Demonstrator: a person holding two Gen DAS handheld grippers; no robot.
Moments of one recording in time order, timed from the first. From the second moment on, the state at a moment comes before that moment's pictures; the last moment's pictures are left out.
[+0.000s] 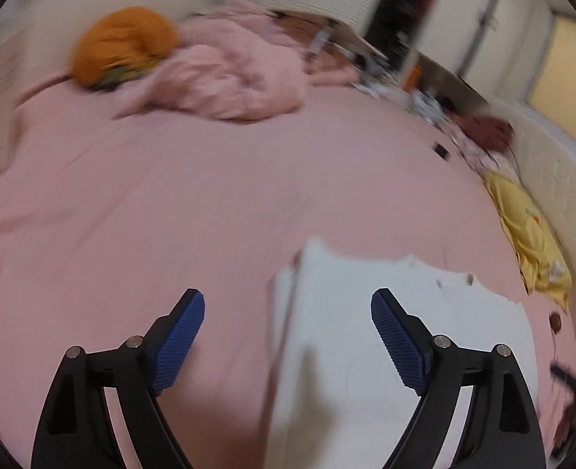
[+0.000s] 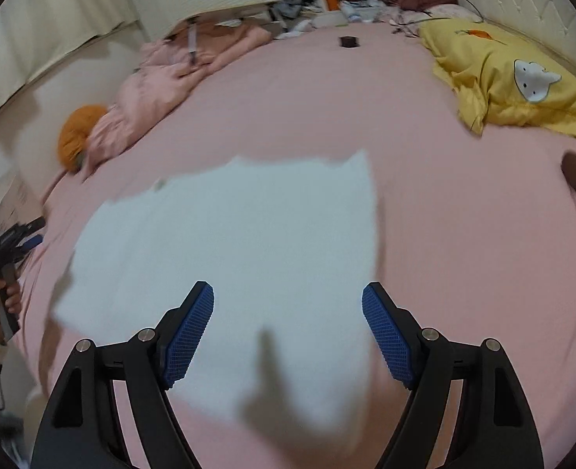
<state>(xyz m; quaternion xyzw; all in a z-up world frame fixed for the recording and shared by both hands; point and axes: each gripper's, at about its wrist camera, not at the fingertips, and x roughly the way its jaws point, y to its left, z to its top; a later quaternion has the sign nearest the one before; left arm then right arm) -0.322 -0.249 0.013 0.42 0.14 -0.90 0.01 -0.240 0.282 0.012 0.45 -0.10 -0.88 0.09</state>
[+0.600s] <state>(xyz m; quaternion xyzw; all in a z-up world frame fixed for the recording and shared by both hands) -0.391 -0.210 -0.019 0.46 0.08 -0.88 -0.05 -0.355 0.300 -0.027 0.48 -0.12 -0.86 0.10</state>
